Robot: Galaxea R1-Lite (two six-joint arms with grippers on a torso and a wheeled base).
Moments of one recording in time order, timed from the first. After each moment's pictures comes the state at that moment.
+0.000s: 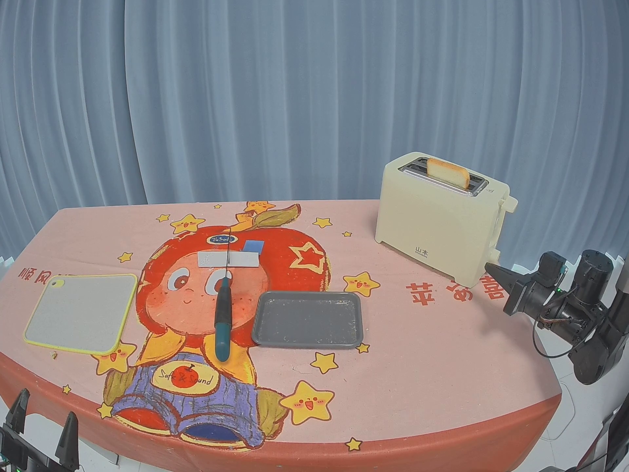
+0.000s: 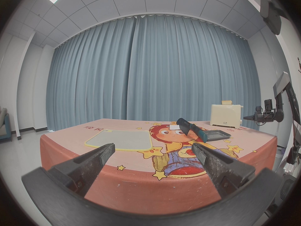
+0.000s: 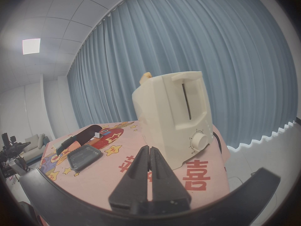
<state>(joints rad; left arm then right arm) 0.00 0.02 -0.02 0.00 0.03 -0.02 0.09 1.97 -0.28 -1.55 0.39 0.22</state>
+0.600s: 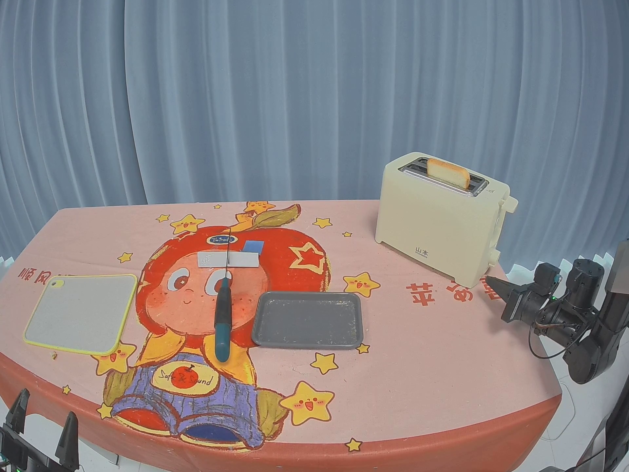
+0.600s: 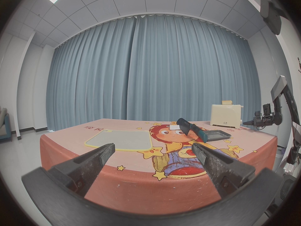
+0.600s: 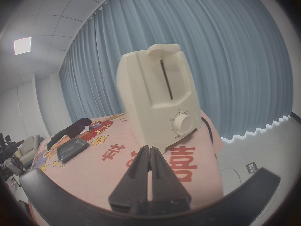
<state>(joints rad) 0.00 0.02 -0.02 0.00 0.03 -0.02 0.04 2.07 -0.29 -1.55 0.39 0.21</state>
